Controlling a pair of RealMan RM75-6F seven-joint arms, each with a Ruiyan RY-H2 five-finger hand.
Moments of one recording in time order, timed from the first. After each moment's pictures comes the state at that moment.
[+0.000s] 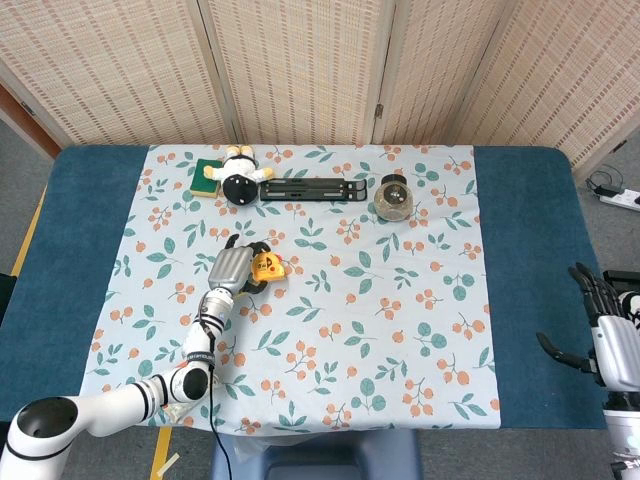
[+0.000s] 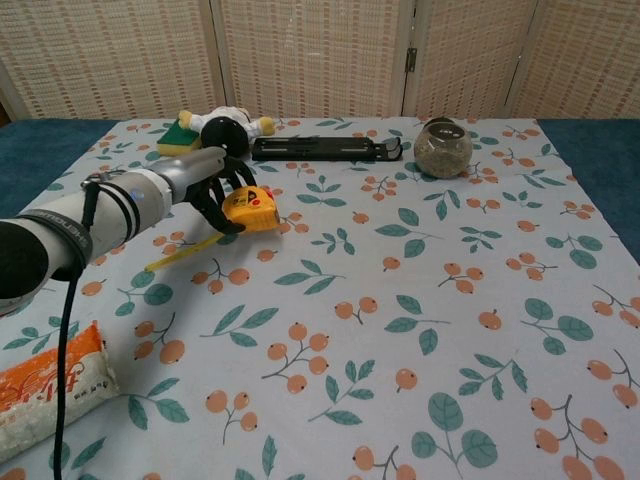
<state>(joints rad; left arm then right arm) -0.91 -1.82 -0.33 -1.09 0.81 0.86 0.29 0.06 -1.09 0.12 -1.67 -1.49 1.50 0.35</state>
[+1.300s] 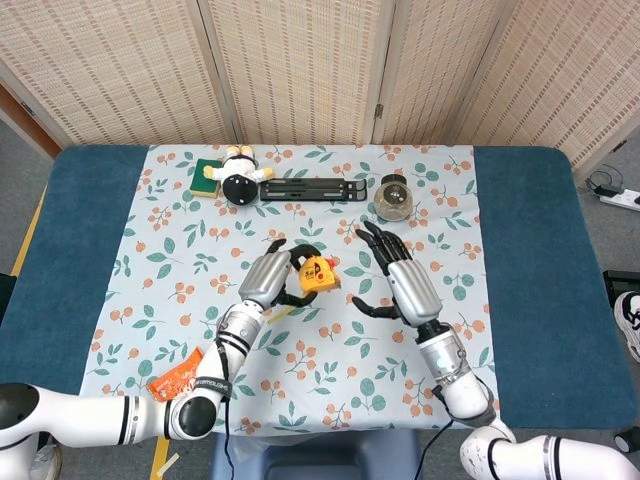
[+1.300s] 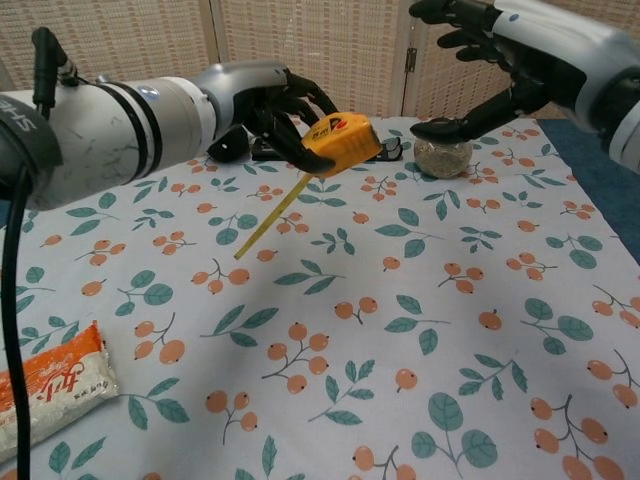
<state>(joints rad) -0.97 -1.64 -0.44 -1.74 0.58 1.08 0.40 0.54 -1.52 0.31 -1.81 -1.27 1.17 -0.10</state>
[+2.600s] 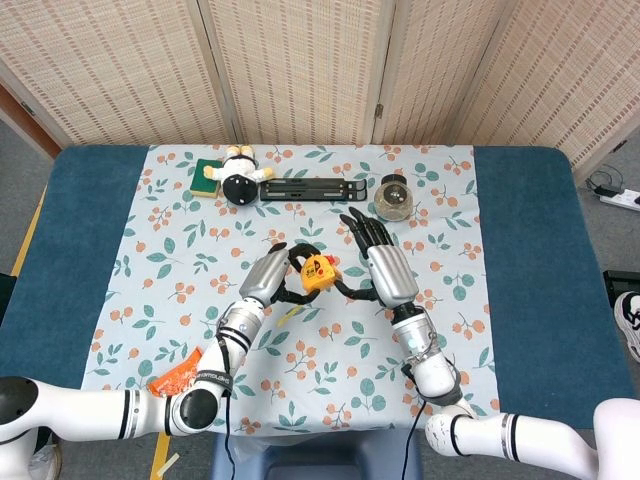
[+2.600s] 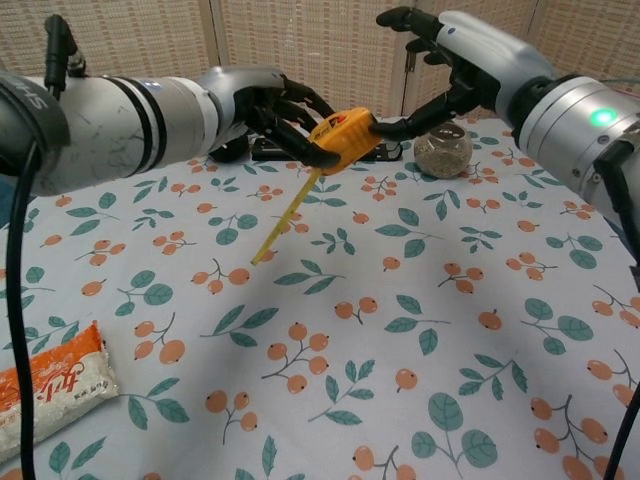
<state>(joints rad) -1.01 -1.62 -0.44 -1.74 0.47 1.06 0.30 0.67 -1.67 0.37 -1.64 -1.16 1.19 -0.16</state>
